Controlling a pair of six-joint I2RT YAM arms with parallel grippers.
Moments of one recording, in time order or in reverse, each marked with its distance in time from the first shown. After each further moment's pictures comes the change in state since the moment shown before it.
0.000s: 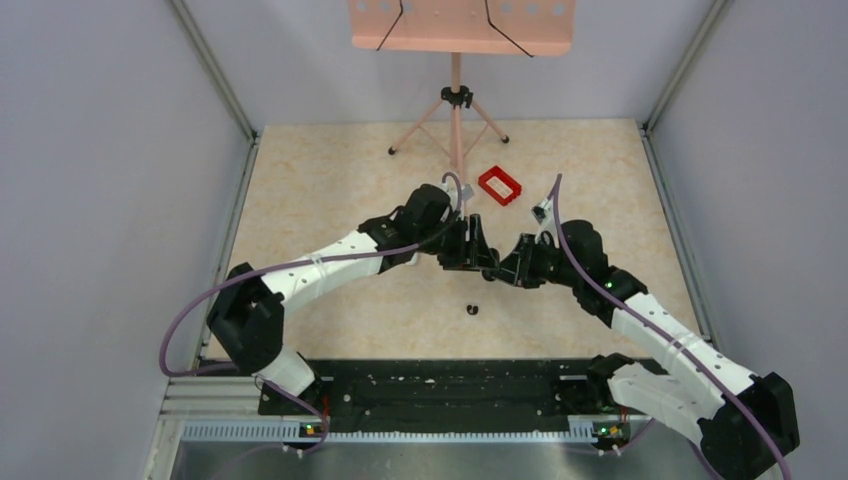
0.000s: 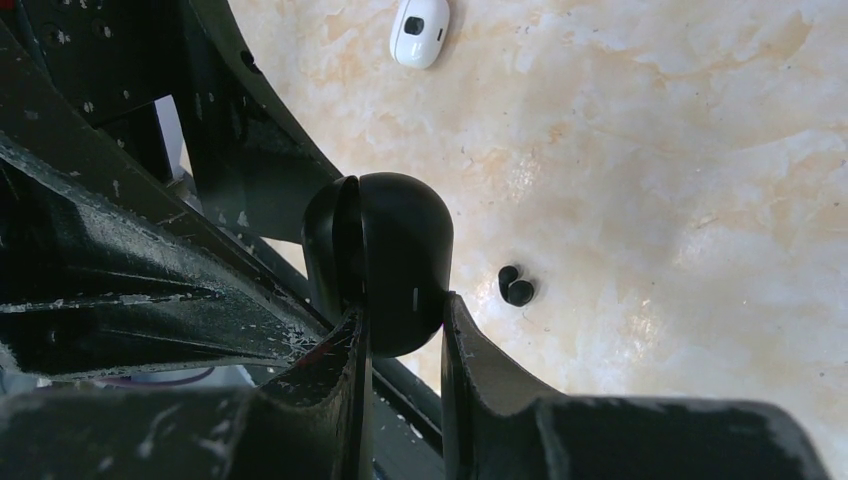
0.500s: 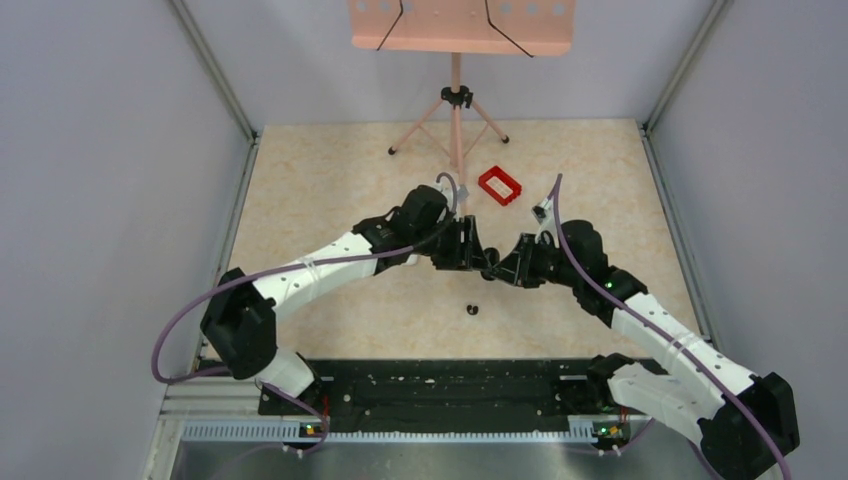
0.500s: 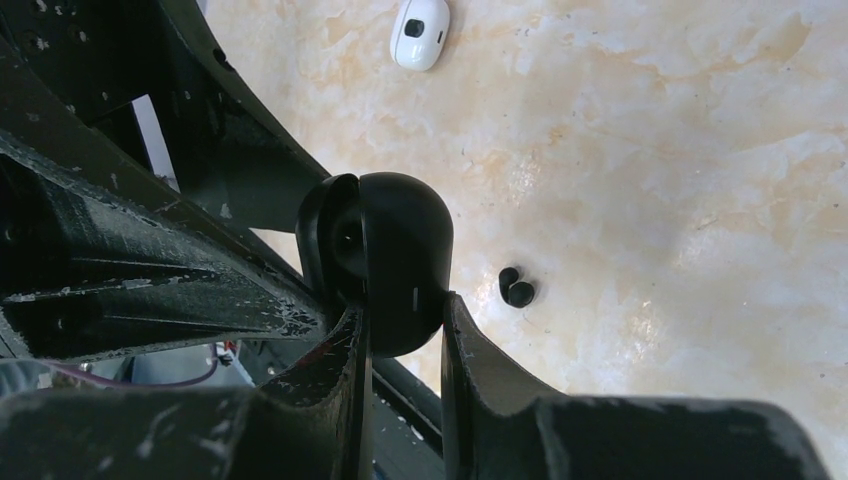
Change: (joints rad) left arm 0.000 -0.029 0.000 -0.065 -0.067 0.038; right arm 0.000 0.000 0.000 -0.001 0.005 0.000
